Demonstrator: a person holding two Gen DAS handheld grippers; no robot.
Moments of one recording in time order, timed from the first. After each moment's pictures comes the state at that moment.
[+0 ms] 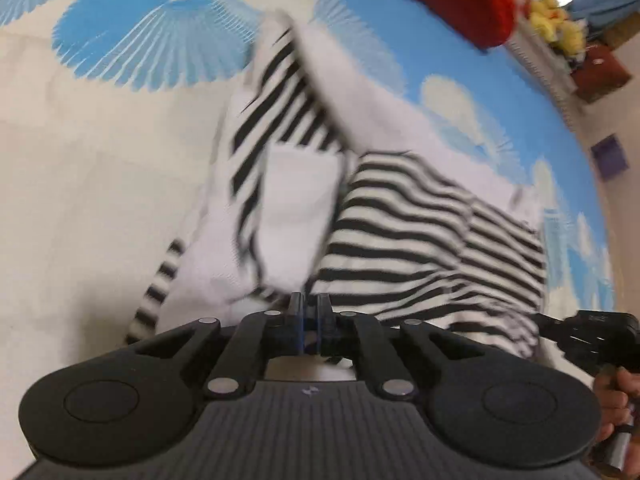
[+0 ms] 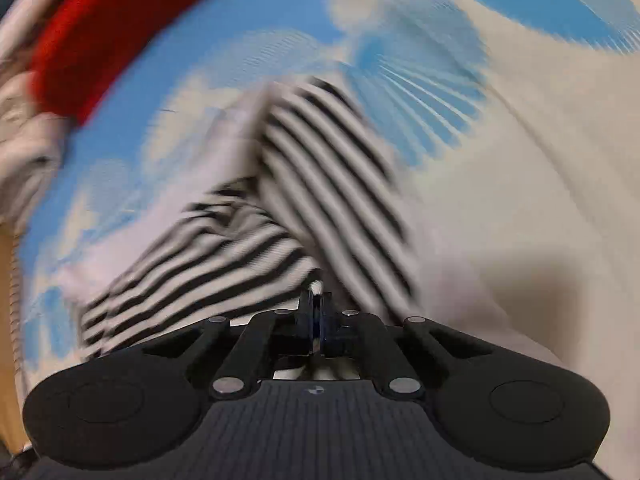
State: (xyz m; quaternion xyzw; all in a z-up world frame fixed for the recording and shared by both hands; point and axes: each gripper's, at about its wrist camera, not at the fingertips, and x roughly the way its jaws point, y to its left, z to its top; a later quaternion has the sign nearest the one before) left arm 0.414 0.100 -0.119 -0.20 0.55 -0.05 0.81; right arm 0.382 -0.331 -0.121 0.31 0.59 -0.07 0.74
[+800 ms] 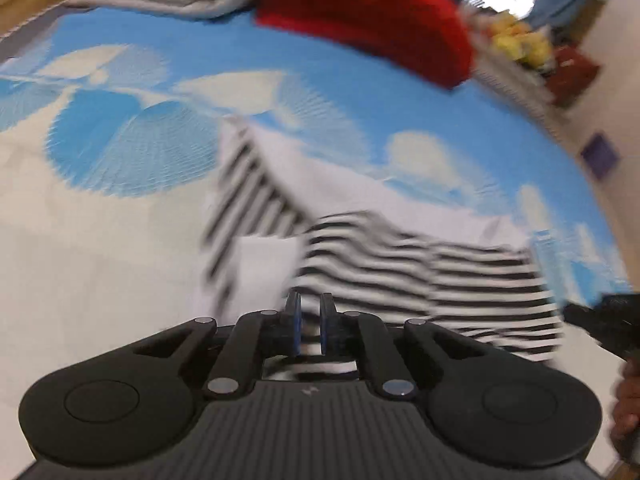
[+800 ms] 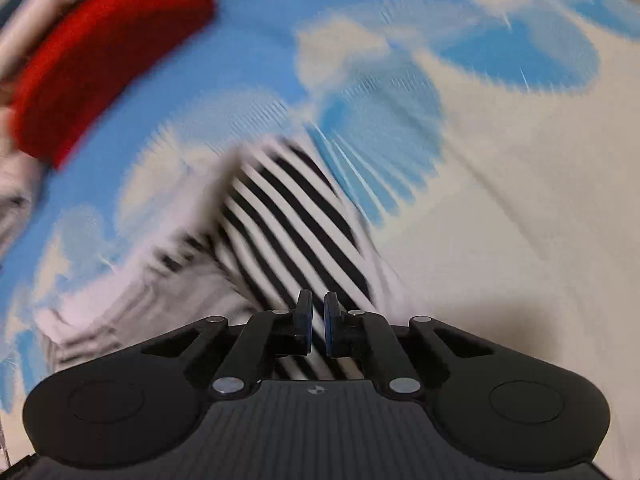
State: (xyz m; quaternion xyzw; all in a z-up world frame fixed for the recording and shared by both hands) left arm 0.404 0.068 -0.082 -0.14 0.46 -0.05 0.88; right arm 0.375 -0.331 -0.088 0.28 0.50 -0.12 0.81
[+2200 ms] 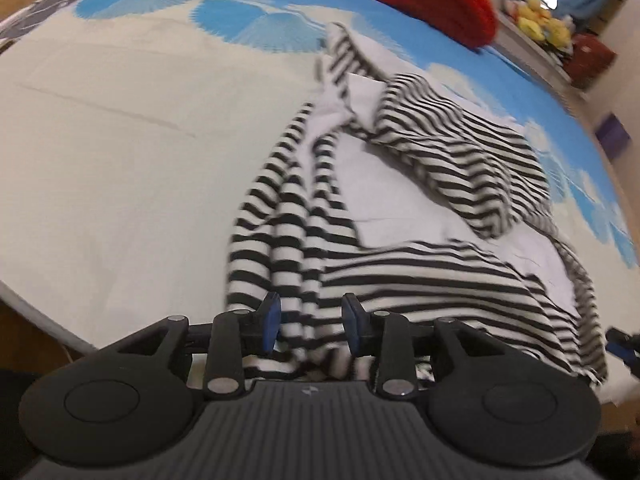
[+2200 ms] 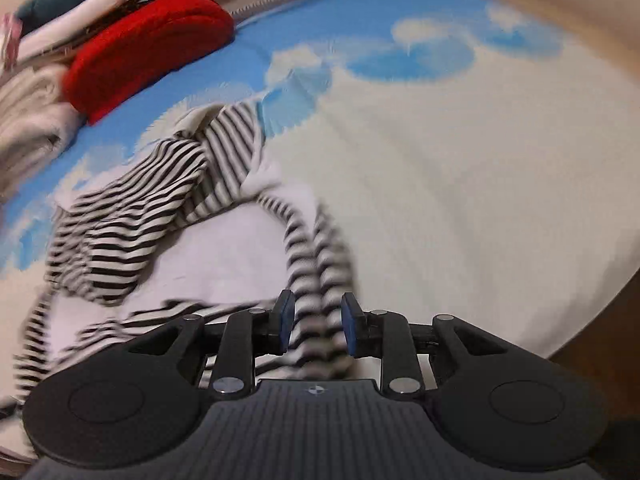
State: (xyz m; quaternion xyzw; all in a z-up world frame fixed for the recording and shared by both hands) left arm 0.160 0.126 -0.076 -0.15 0.51 0.02 0.85; right arm 0.112 -0.361 -0.048 0.23 0.49 -0.10 0.84
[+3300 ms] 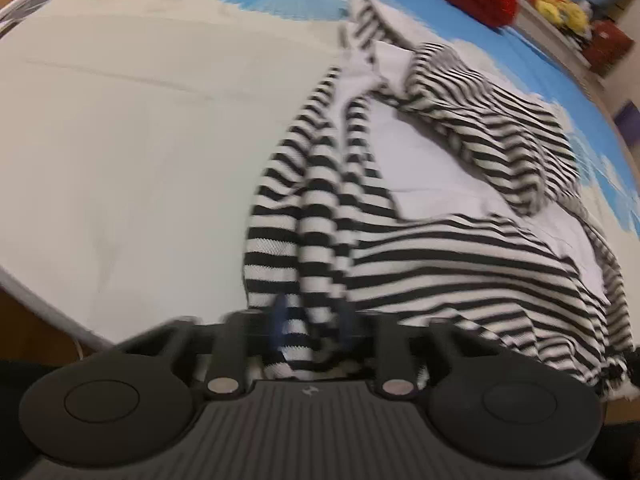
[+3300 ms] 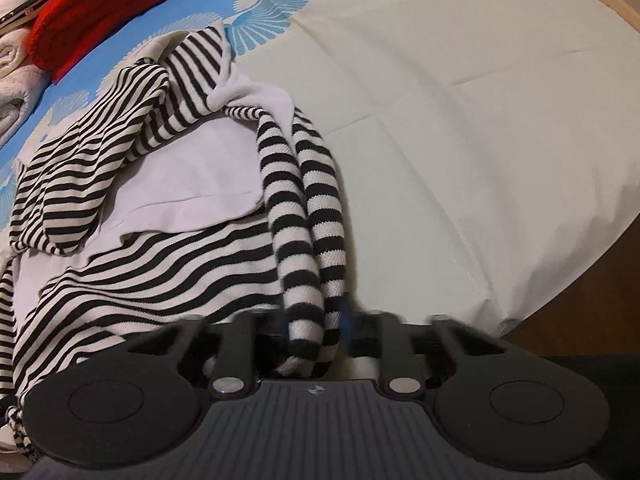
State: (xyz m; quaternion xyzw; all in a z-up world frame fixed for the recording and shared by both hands) left arm 0.162 0.131 -0.107 -0.13 0.53 0.01 0.83; right arm 0.110 -0.346 -0.095 0.21 0.56 -0.13 0.79
